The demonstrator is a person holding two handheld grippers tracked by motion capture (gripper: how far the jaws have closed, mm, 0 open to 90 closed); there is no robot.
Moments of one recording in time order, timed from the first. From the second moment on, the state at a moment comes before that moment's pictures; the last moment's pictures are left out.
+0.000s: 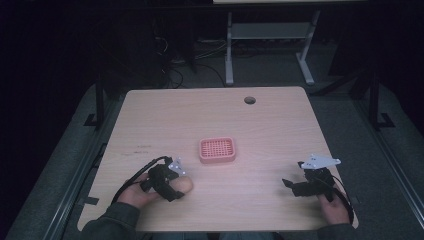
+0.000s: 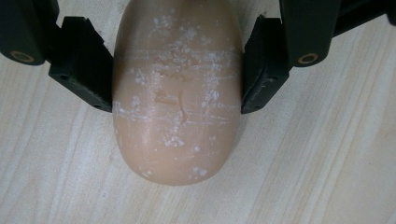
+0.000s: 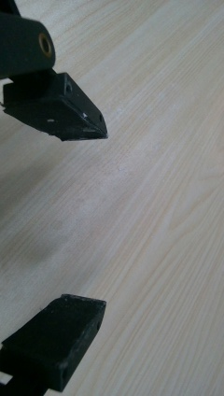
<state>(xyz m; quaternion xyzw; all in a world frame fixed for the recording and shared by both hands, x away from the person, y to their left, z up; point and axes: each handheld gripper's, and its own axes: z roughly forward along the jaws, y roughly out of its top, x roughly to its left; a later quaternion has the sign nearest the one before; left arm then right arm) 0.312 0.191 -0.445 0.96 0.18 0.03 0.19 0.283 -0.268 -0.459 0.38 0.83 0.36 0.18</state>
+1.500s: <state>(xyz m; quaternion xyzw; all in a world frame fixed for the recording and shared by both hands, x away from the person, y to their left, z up) 0.311 0.195 -0.437 0.96 0.19 0.04 0.21 0.282 -0.266 -0.458 0.38 0.83 0.36 0.19</state>
